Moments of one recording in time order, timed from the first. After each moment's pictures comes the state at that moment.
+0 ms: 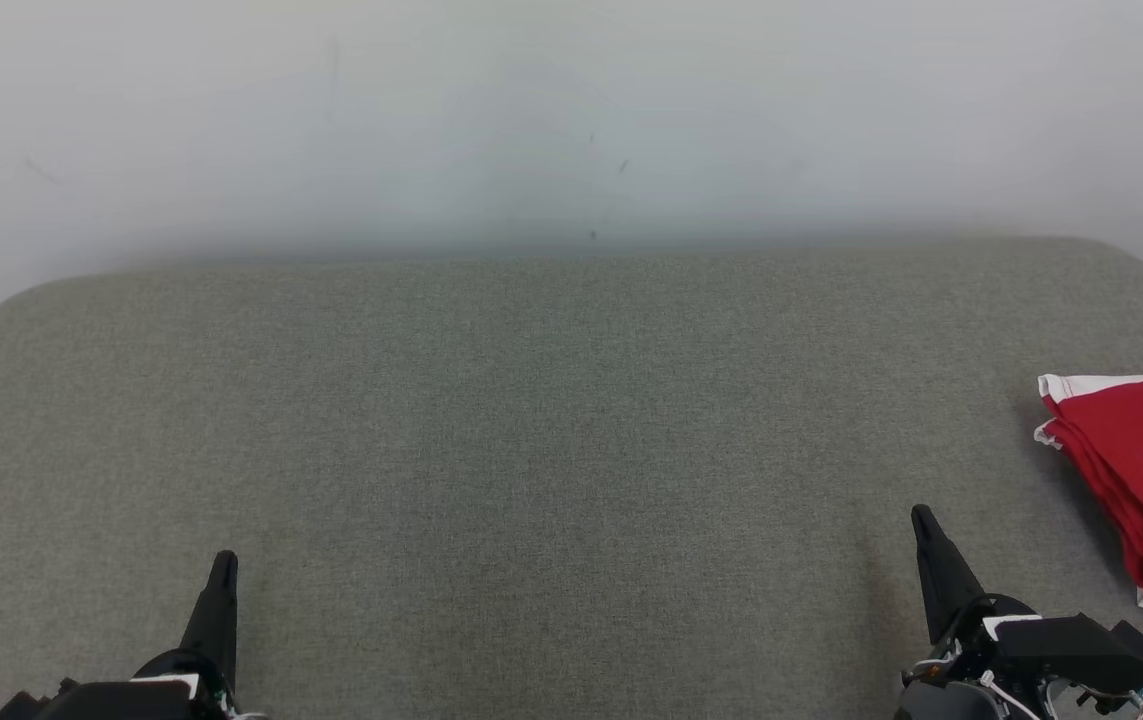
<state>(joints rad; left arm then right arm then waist) -0.10 0.05 0.11 0.25 -1.61 -0.13 0.12 -0.11 -0.05 -0.11 0.25 1.61 0.13 0.11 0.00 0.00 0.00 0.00</state>
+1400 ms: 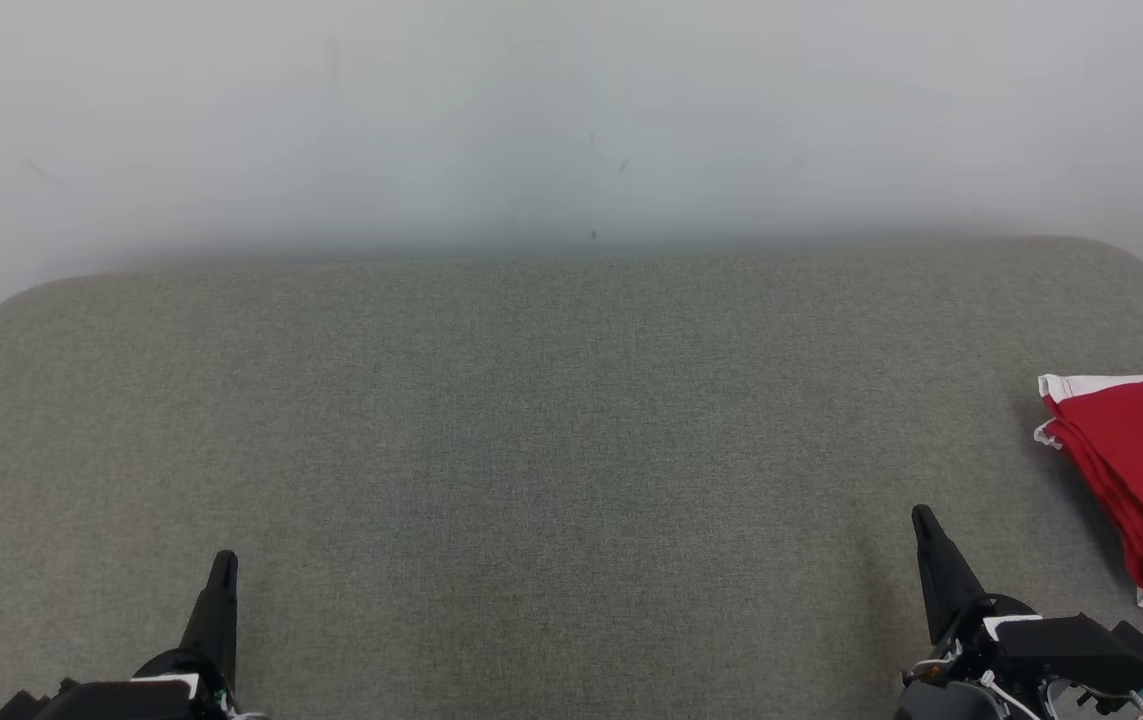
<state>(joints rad) -0.10 0.05 0.11 0.25 -1.61 -0.13 0.12 -0.11 -0.05 -0.11 0.25 1.61 0.13 0.11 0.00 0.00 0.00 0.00</state>
